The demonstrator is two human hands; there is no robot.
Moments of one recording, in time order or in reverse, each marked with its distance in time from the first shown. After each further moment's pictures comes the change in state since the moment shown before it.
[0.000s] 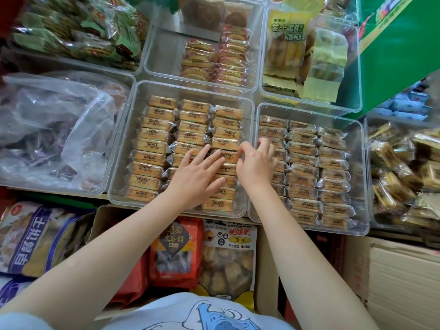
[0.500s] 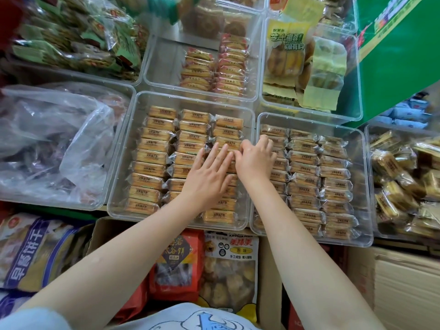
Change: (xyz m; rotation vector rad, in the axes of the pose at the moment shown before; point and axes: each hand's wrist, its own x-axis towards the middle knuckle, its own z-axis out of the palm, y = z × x) left_hand 0.032 0.012 0.007 0.045 0.080 -0.041; right_hand 0.036 -0.012 -0.002 -0.100 0.012 0.000
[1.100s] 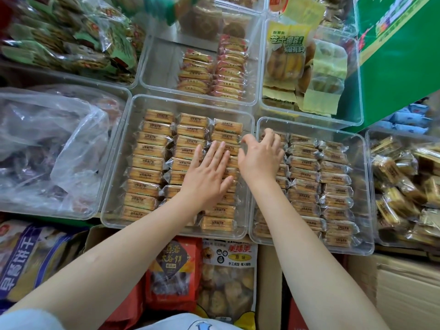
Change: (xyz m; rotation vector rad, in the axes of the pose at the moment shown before) left_hand 0.020 -0.007 0.000 0.067 -0.036 -0.023; right_hand 0.014 0.003 -0.010 -0.041 0.070 -0.021
